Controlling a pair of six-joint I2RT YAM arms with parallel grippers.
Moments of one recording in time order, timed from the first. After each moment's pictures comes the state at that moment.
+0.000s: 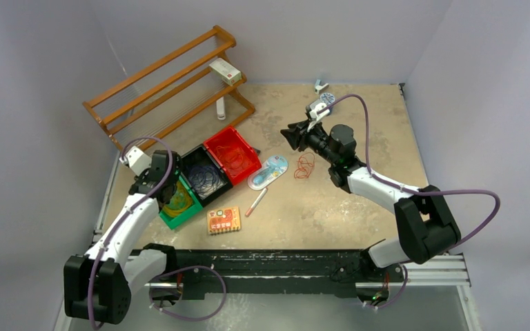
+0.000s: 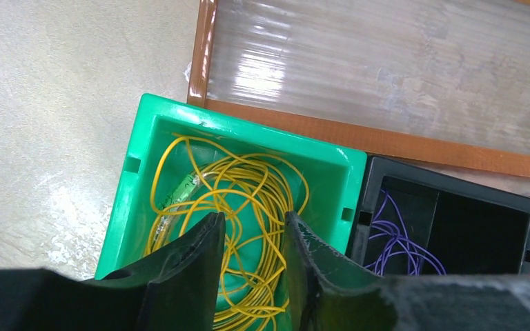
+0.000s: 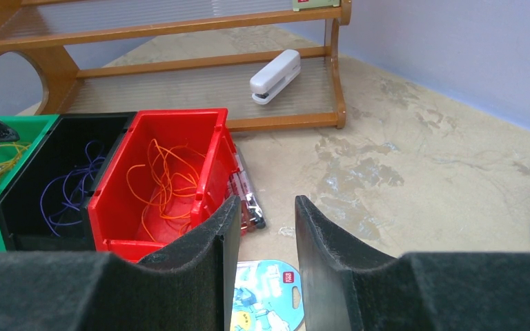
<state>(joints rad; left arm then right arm) -0.14 1.01 0.61 -0.48 -0.60 -0.93 0.45 1.45 0.76 0.67 -0.31 0.11</state>
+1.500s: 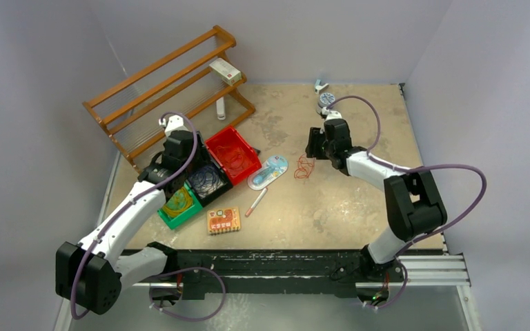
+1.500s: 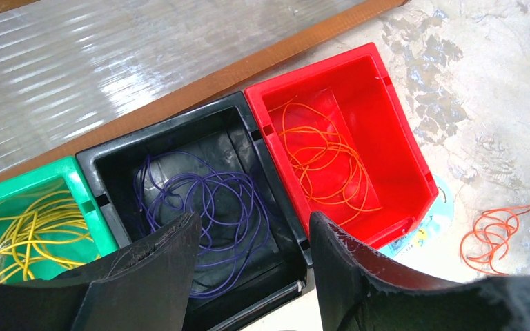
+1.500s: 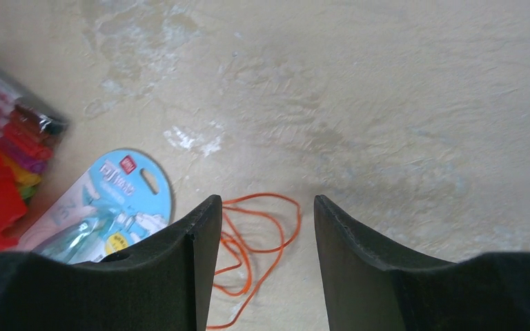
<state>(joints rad) -0.37 1.09 0.82 -0.35 -0.32 -0.57 0.34 1.61 0.90 0.03 0.04 0.33</state>
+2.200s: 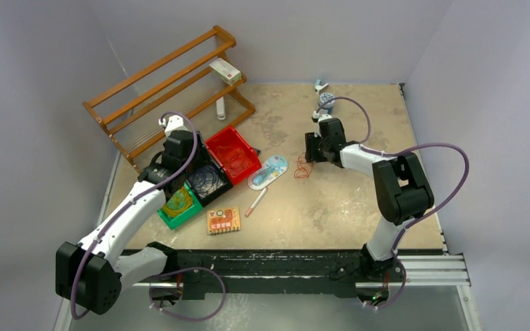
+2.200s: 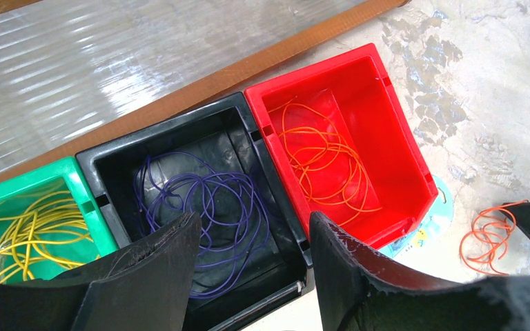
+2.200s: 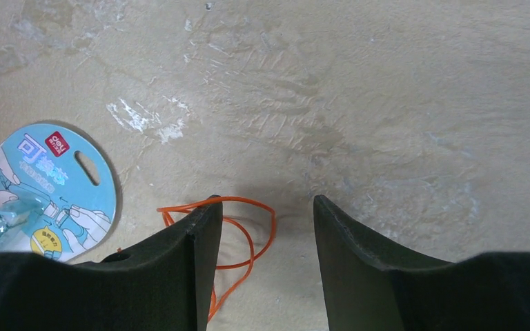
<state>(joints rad) -0.37 1.09 0.82 -0.35 -0.32 -0.57 0.32 1.77 1.00 -0.07 0.02 0.19</state>
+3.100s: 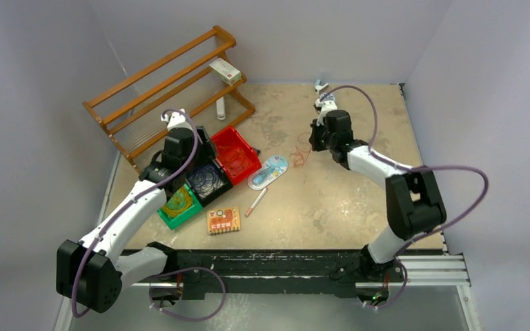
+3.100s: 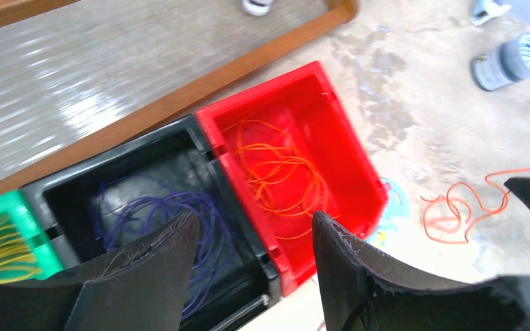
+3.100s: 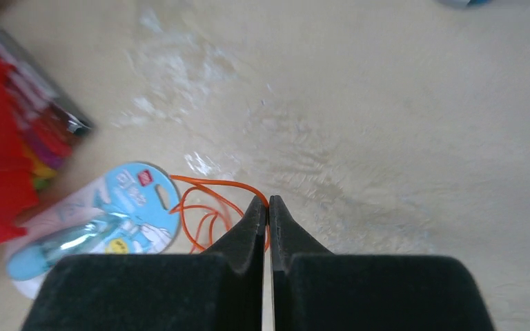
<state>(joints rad) -0.37 1.10 0.82 -0.27 -0.27 -0.57 0.32 1.69 0.99 0.03 -0.04 0.14</state>
